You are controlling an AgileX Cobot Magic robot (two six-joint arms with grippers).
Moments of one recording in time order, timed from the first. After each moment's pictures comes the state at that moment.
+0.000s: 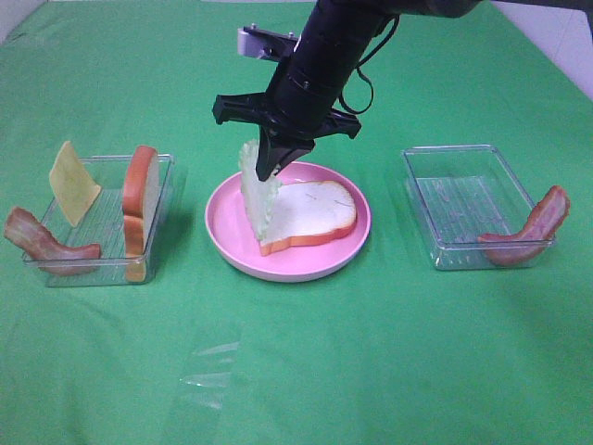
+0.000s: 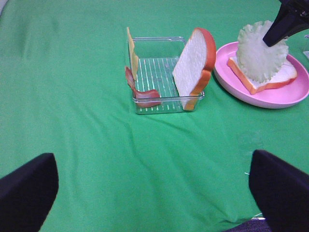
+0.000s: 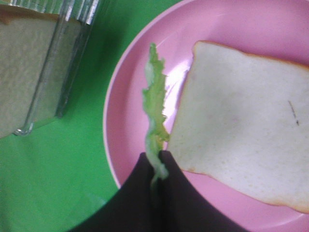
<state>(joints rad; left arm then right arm) 0.08 -0.01 -0.52 -0.21 1.08 0.10 0.53 2.27 -1.91 0.39 1.03 0.01</state>
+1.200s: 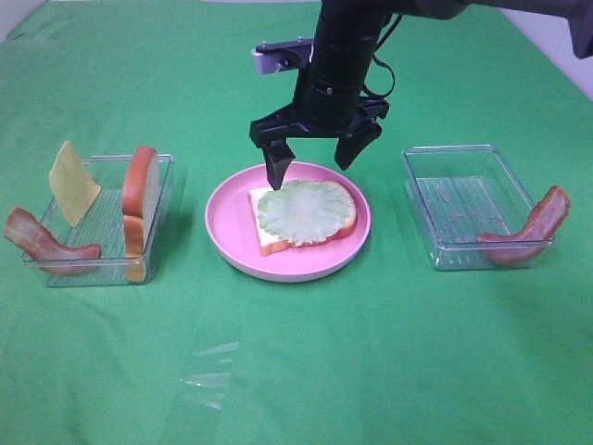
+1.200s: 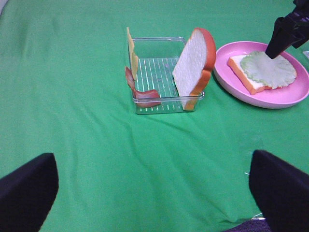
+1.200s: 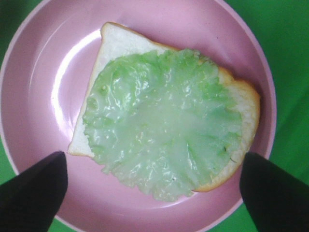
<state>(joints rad) 0.08 -0.01 -0.52 -0.21 1.08 0.10 0.53 2.29 -2.00 0.13 1.14 -0.01</state>
